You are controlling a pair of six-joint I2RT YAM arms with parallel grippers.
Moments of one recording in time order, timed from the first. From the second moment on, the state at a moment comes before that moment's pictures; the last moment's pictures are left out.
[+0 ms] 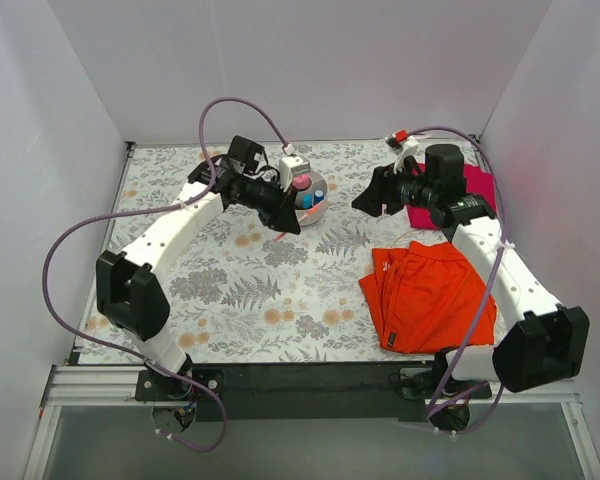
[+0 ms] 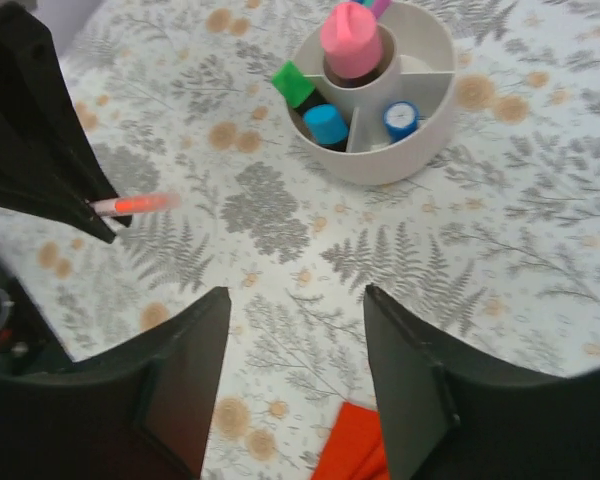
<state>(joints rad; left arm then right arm) -0.48 1.70 1.59 -0.91 0.78 0.29 0.31 1.27 1.18 -0.38 -0.55 0.06</state>
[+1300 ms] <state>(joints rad) -0.46 1.79 1.67 -0.36 0.70 -0.21 0.34 1.63 1.14 0.55 -0.84 0.81</state>
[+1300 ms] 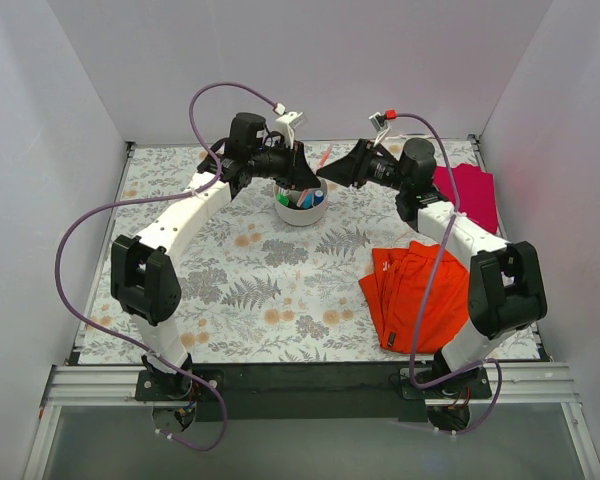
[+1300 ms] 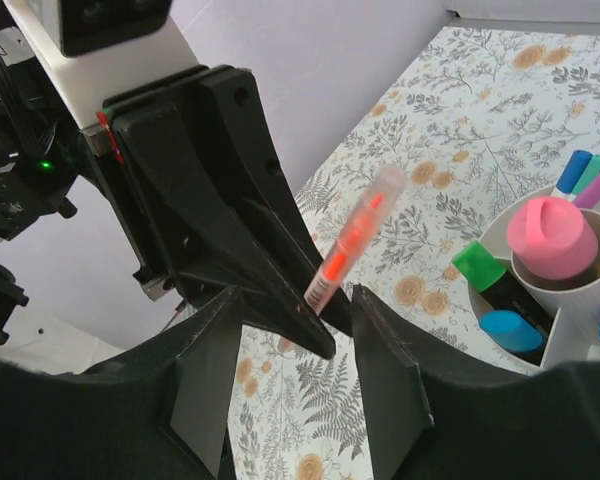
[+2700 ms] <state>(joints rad) -0.19 1.64 1.66 -0.47 0.39 -0.01 0.34 1.79 1.38 0.51 -0.79 0.19</state>
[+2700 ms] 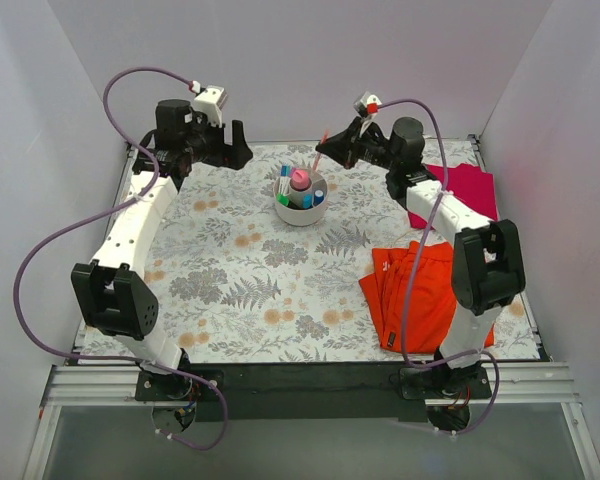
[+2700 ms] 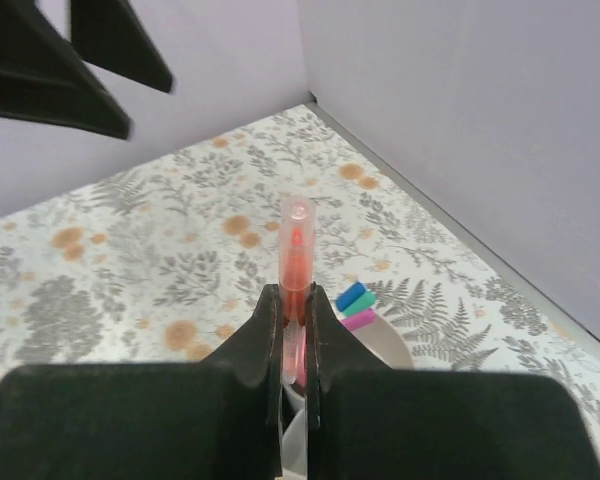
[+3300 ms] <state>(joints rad) -0.18 1.65 1.60 -0.48 0.36 0.00 0.34 2.17 1.64 0.46 -0.72 0.08</state>
